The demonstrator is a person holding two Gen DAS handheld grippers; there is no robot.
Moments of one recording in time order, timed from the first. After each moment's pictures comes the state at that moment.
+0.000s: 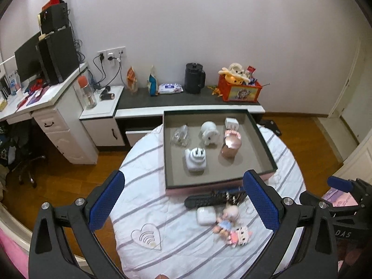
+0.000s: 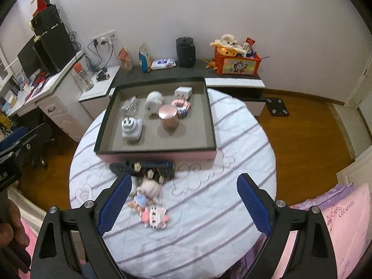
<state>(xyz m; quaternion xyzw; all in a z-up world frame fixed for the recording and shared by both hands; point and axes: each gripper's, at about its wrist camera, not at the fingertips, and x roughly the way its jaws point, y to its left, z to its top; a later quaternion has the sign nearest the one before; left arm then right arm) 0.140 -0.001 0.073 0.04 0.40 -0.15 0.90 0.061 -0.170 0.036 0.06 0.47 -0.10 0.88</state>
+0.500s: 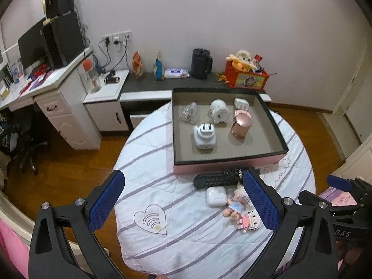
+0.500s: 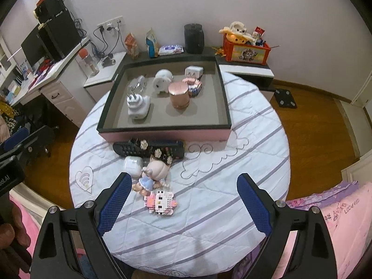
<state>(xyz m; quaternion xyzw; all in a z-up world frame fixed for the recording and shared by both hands) 0.133 0.014 0.037 0.03 0.43 -0.13 0.89 0.058 -0.155 -0.003 0.06 0.50 -0.08 0.86</state>
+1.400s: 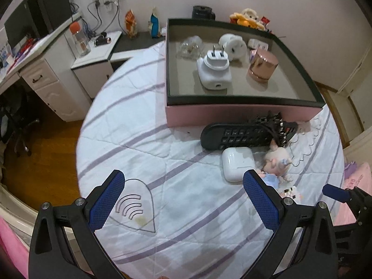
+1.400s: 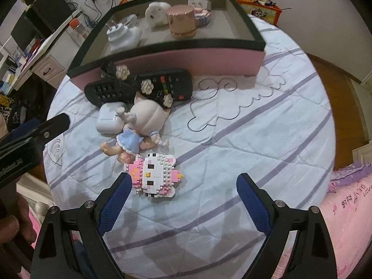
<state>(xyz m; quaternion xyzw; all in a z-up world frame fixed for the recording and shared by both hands) 0.156 -0.003 -0.093 0.05 0.52 -0.14 0.84 0.067 -0.149 -0.119 0.08 0.57 -0.06 0.81</state>
